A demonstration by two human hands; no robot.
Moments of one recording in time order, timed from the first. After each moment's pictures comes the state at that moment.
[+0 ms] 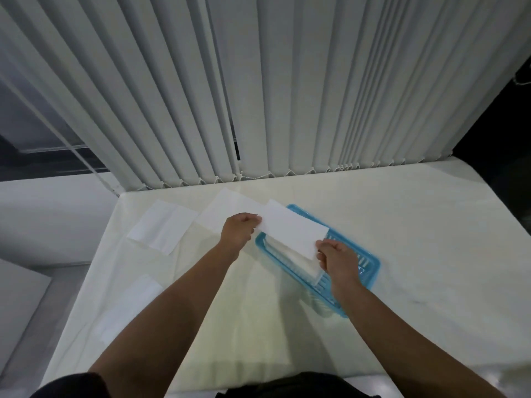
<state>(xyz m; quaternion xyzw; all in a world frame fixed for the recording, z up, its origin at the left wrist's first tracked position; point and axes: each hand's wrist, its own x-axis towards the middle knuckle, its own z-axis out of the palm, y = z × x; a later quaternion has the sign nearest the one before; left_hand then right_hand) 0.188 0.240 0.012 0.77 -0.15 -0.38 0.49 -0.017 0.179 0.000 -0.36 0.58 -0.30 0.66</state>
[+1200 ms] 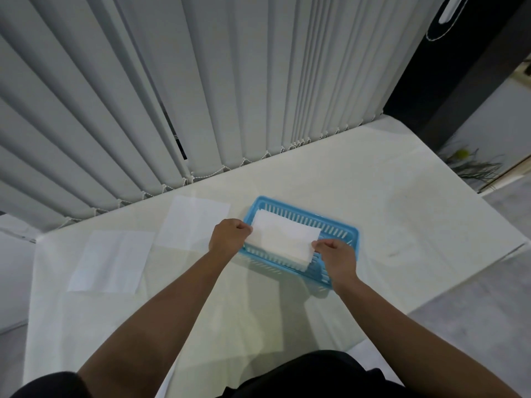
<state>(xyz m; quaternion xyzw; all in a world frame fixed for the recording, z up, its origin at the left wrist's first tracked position) 0.209 0.201 -0.028 0.82 -0.41 -0.36 0.19 -0.022 0.191 -0.027 -0.39 0.72 -0.30 0.49</state>
